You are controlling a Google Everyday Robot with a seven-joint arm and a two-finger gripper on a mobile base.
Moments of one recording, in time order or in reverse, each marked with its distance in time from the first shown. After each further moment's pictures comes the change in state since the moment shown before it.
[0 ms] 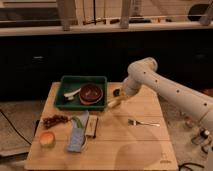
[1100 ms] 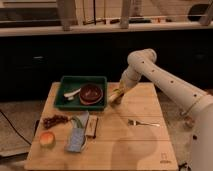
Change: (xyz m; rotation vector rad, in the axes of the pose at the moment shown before) arm 0.018 -0.044 0.003 -0.017 -0.024 -0.103
